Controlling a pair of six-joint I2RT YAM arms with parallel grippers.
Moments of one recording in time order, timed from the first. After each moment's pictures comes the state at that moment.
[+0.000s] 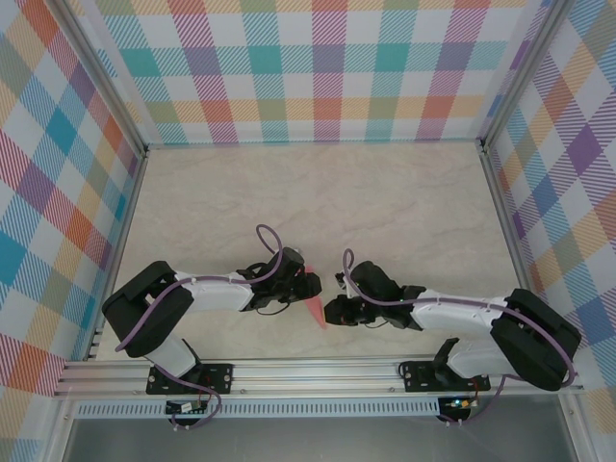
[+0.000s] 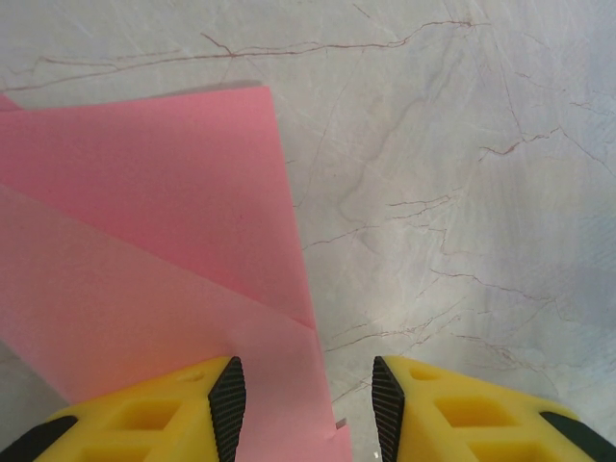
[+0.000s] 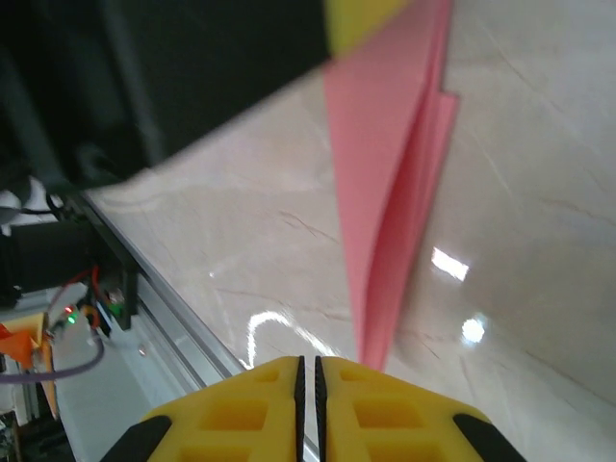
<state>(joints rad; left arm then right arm) -0.85 1.58 0.64 0.07 0.09 -0.97 0.91 1.28 0.43 0.05 -0.45 0.89</state>
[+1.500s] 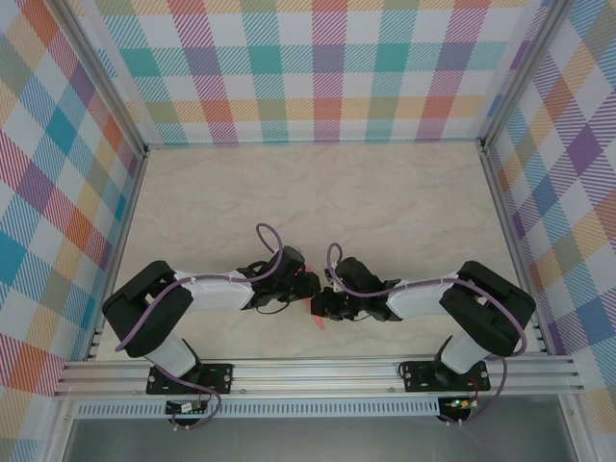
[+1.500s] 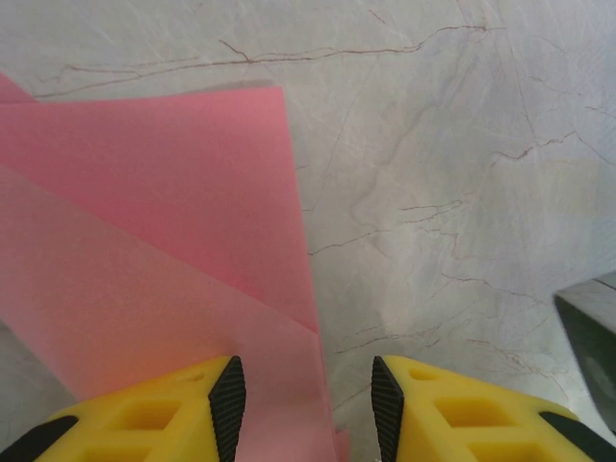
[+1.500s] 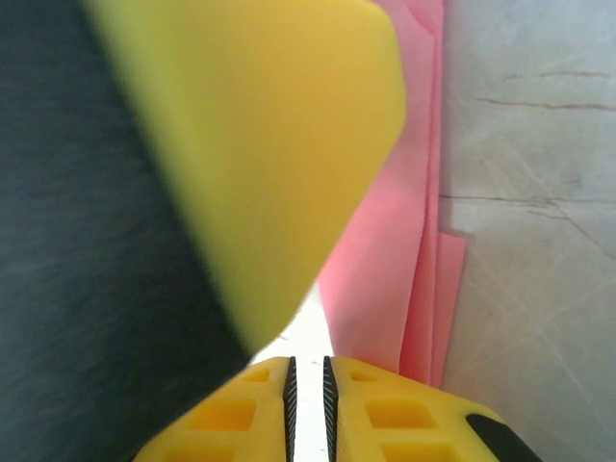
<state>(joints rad) -0.85 1.58 0.66 0.03 0.08 -0.97 0.90 1.57 0.50 0.27 -0.46 1.03</state>
